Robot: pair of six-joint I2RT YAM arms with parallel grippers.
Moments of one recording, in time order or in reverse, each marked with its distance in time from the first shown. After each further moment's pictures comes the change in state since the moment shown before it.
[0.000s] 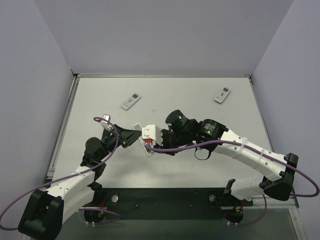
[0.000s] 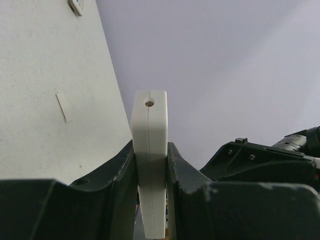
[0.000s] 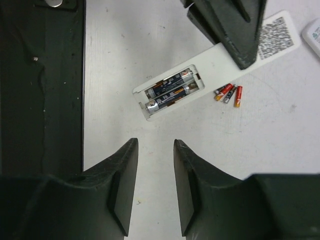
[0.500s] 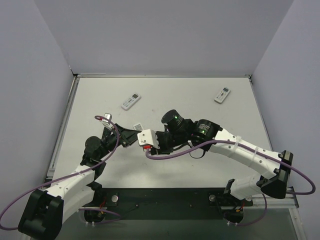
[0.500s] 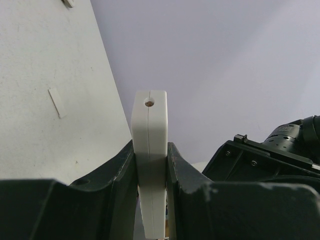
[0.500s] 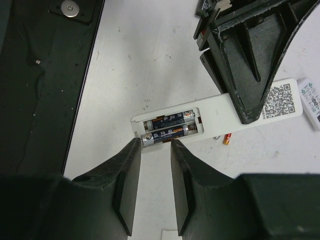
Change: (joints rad) left arm -0.001 0.006 0.027 -0.002 0.050 0.005; right arm 0.000 0.031 -0.030 0.090 -0.129 -0.187
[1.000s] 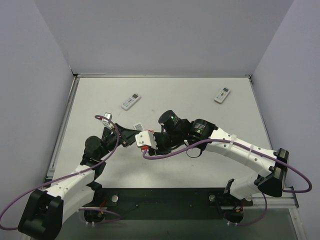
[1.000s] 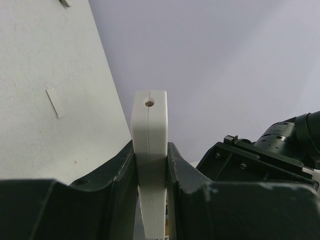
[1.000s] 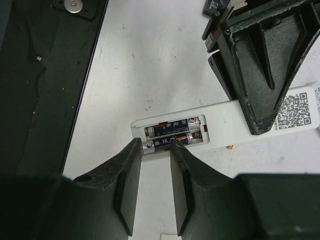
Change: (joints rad) left arm -0.001 0.000 0.006 -0.002 0.008 0.001; right arm 0.001 0.043 0.000 0.005 -0.026 -0.027
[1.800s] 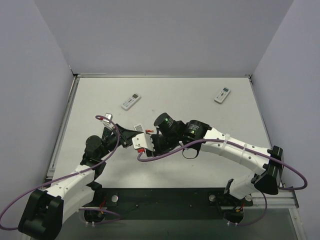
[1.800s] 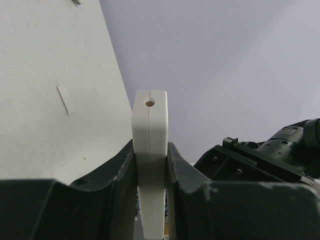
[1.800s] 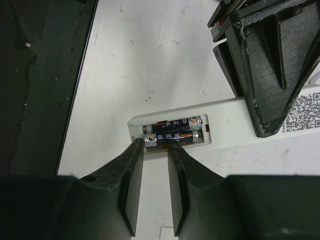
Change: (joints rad) left arm 0.000 0.000 0.001 -0.032 0.006 0.031; right arm 0.015 0.043 0.002 -0.019 0.051 -0.013
